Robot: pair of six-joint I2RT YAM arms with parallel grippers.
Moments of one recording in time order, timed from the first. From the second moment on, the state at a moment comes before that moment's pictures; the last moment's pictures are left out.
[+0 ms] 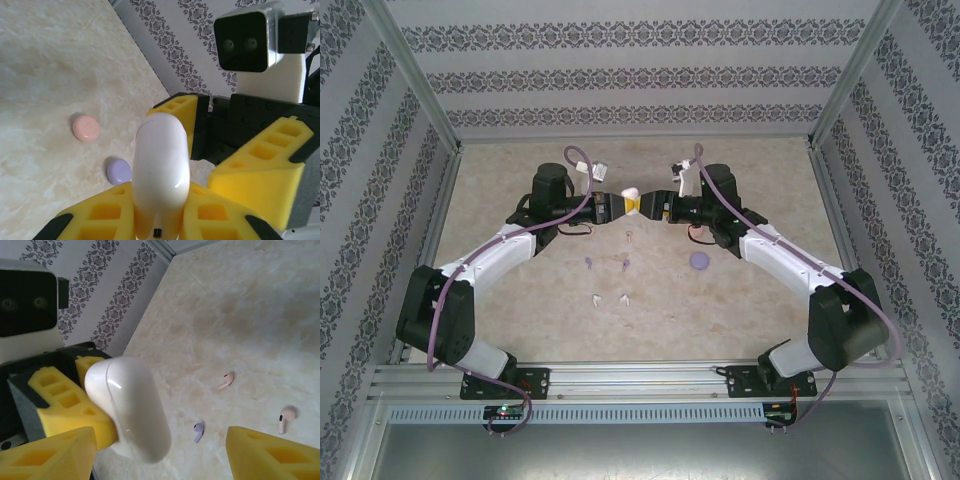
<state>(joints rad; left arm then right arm) -0.35 1.51 1.01 0.13 0.81 -0.57 0.45 1.47 1.01 0.05 -0.62 0.62</state>
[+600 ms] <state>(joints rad) -0.35 1.50 1.01 0.11 0.82 -0.57 0.36 1.49 0.86 0.12 -0.61 0.69</state>
